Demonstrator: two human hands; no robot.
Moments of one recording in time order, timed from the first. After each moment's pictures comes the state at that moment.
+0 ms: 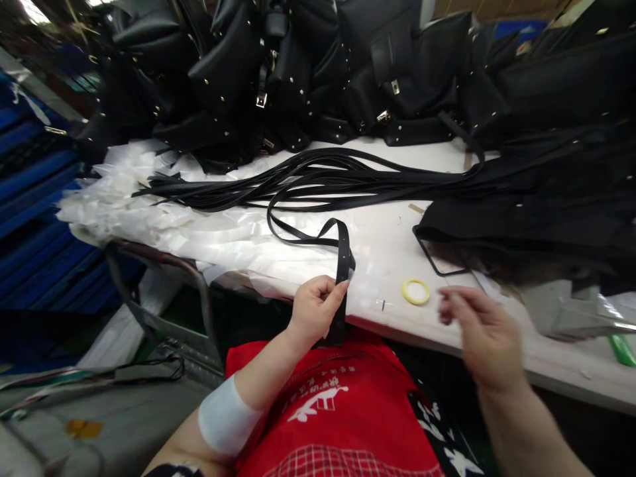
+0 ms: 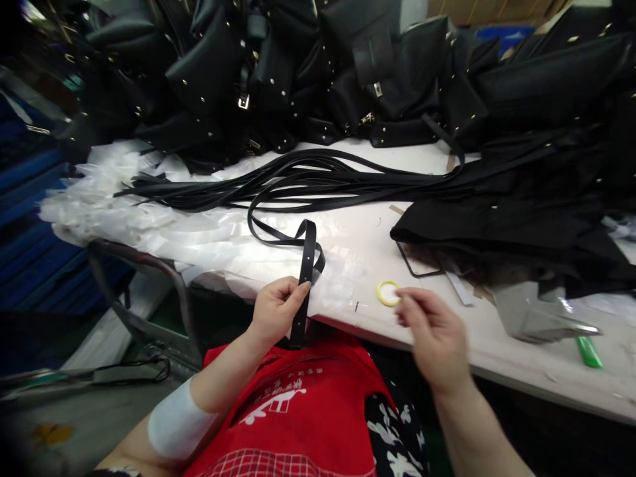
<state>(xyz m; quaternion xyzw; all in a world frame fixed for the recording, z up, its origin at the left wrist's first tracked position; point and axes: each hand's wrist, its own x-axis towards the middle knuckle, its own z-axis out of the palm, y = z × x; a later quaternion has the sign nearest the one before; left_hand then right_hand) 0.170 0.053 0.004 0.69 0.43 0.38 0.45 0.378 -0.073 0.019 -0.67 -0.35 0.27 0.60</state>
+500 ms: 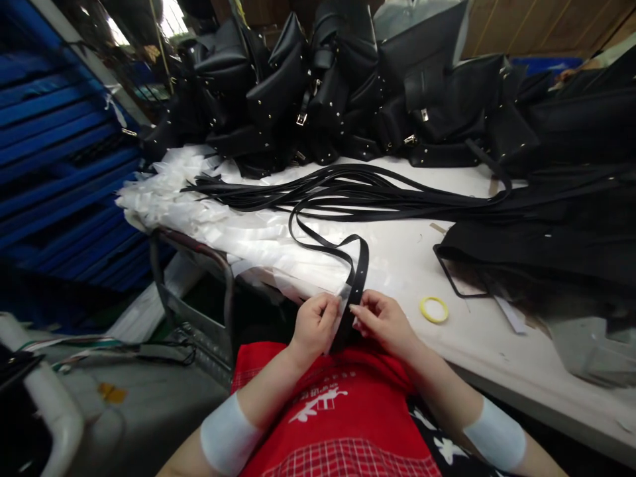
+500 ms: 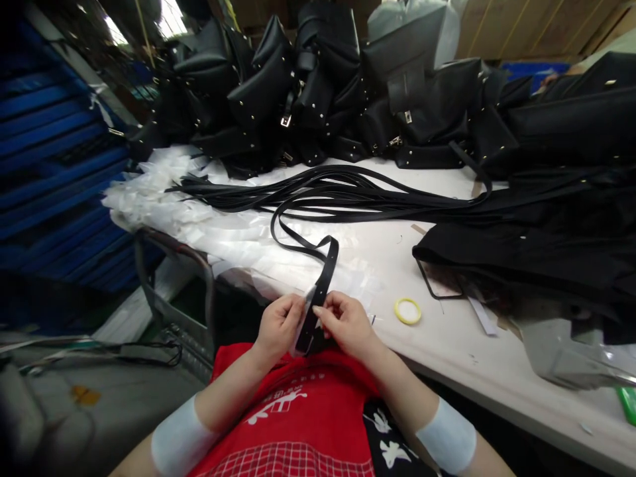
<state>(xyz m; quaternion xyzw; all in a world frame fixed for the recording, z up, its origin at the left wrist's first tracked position) 0.126 0.036 -0.009 0.67 0.45 0.41 0.42 0.289 -0.004 0.006 -0.50 -0.39 0.60 0.48</state>
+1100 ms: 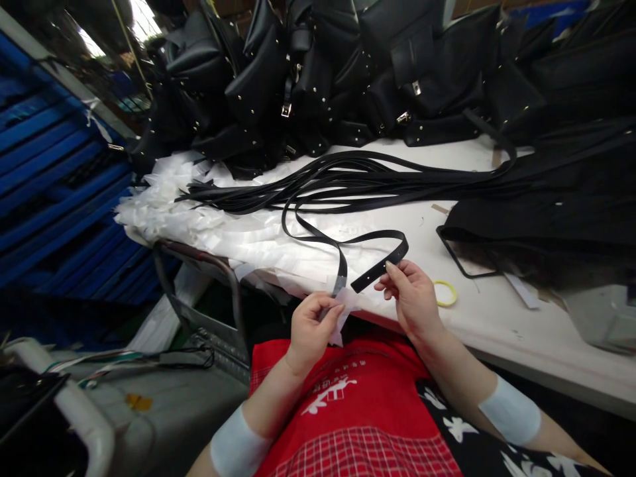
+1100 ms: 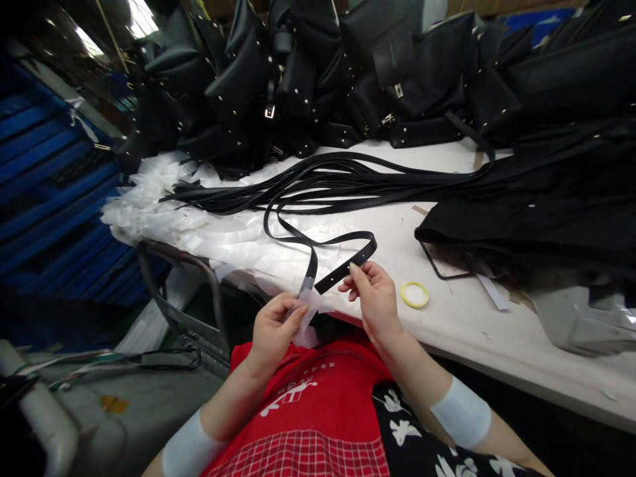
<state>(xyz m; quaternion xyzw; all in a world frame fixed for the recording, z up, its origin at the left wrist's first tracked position) 0.108 0.030 -0.013 0.66 0.46 0.42 0.42 0.299 0.013 0.007 -0.52 -0.20 0.46 0.69</state>
